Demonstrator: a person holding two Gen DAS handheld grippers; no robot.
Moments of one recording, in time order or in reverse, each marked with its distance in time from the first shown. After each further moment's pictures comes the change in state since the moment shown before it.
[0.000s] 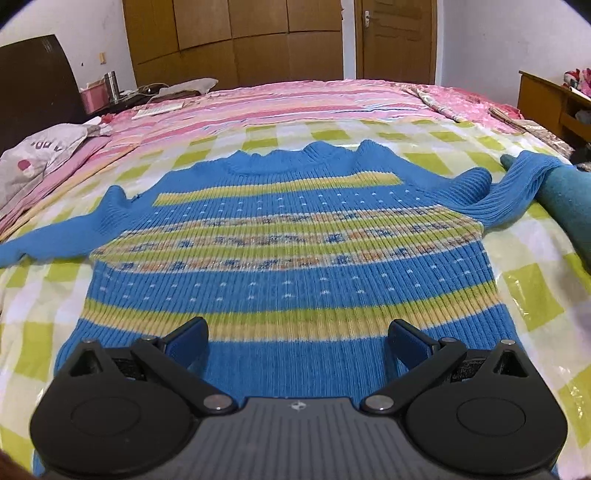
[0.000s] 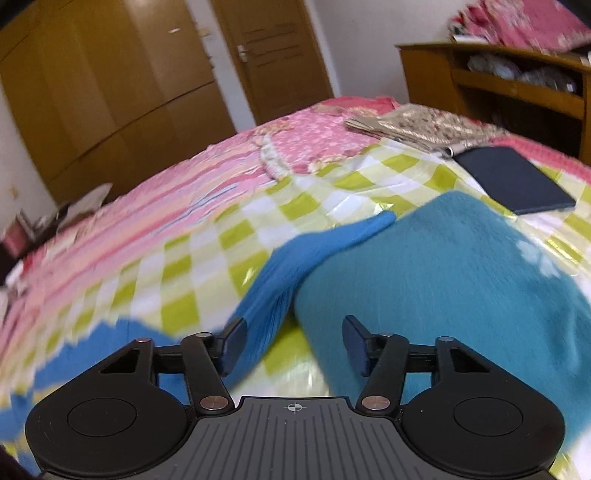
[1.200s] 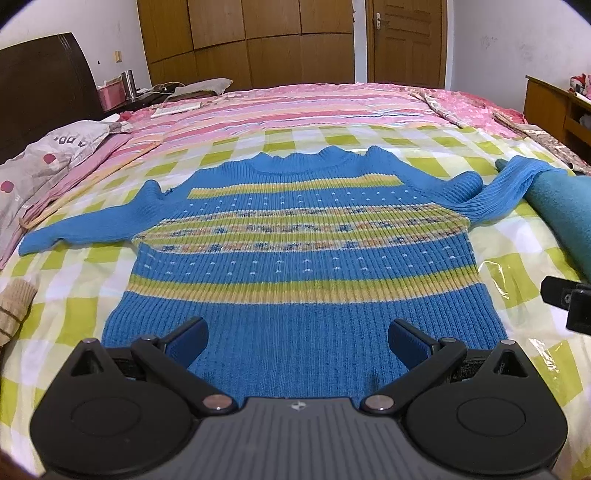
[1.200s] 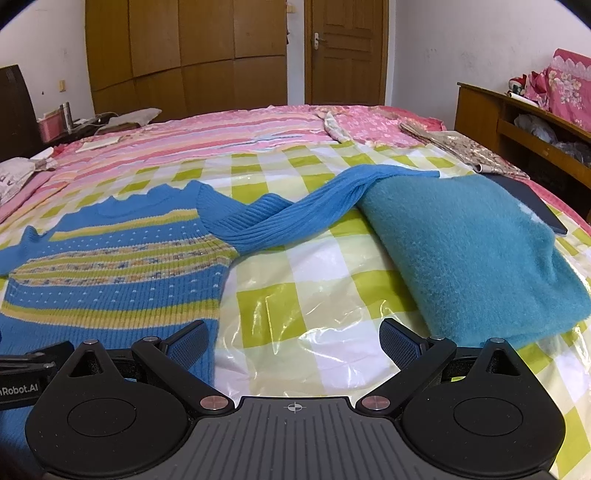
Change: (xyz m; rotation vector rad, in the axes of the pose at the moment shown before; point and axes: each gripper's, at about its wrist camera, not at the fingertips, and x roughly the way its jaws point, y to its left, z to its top) left arm -0.051 0.008 -0.011 -0.025 0.010 0.030; right arm -0.089 0.066 -0.152 -0.377 0.002 -0.040
